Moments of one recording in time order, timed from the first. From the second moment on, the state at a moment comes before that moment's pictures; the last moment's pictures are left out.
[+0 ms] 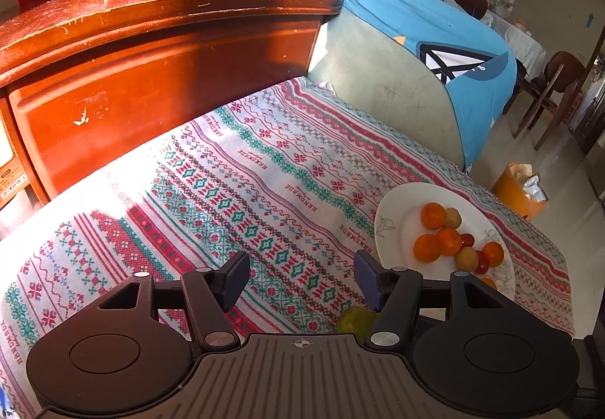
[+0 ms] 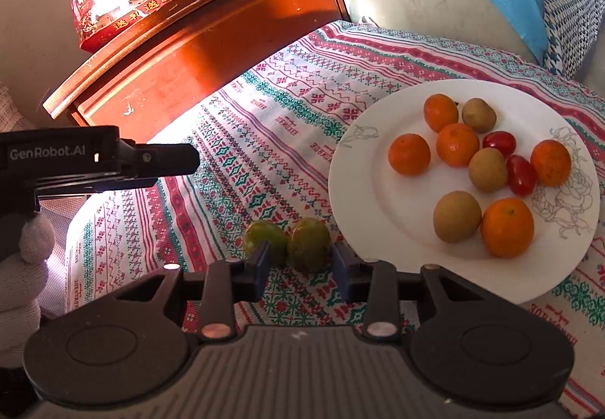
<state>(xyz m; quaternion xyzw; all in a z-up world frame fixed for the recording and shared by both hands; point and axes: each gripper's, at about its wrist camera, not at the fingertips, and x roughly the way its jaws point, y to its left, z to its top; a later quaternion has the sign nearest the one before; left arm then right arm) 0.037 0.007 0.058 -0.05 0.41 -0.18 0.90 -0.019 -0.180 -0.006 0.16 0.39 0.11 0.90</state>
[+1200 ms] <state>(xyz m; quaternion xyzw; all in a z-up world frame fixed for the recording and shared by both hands) 0.010 -0.036 0.012 0.06 0.41 -0.23 0.88 -0.054 -0.198 -0.008 0.15 0.41 0.11 0.89</state>
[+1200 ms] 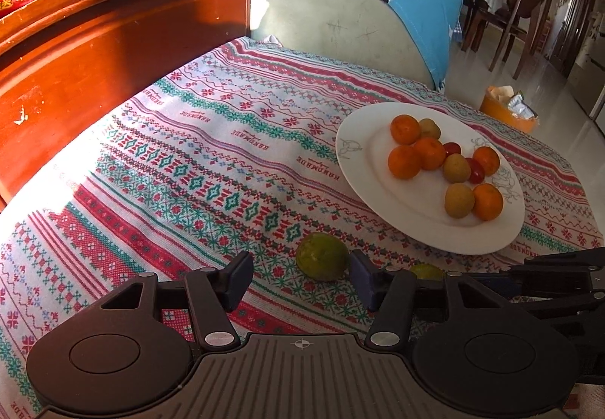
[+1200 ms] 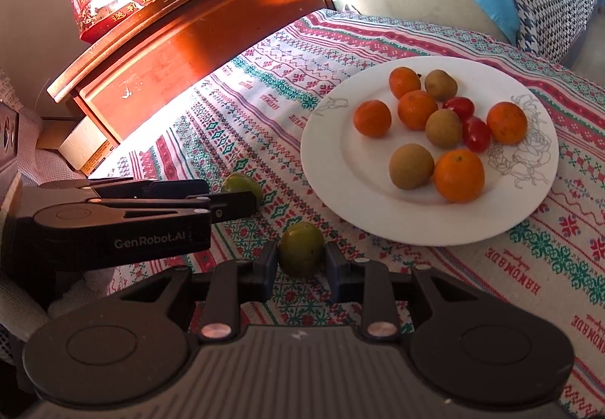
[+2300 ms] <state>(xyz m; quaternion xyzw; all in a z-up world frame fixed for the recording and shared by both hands) 0.009 -0.043 0.012 0.07 0.37 -0.24 0.90 -0.054 -0.206 0.009 0.16 0.38 0.10 0.90</state>
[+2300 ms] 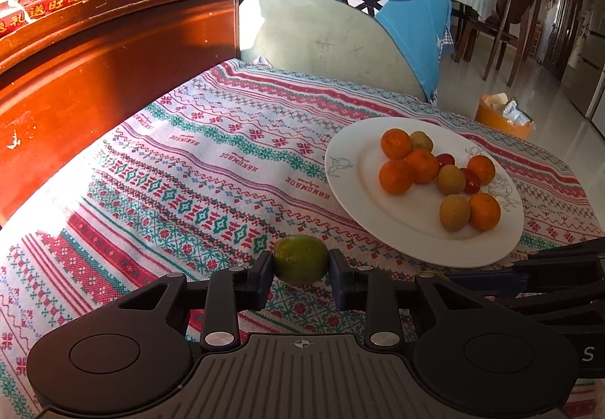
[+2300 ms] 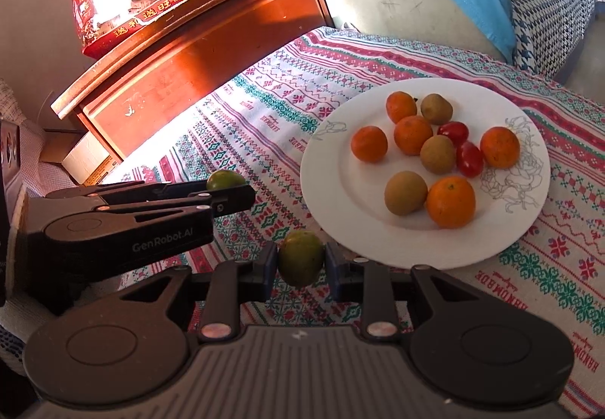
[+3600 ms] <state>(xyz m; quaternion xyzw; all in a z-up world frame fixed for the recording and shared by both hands) 0.031 -0.105 0.028 -0.01 0.40 -0.27 0.88 0.006 -0.312 0.009 0.23 0.32 -0.05 0.92</state>
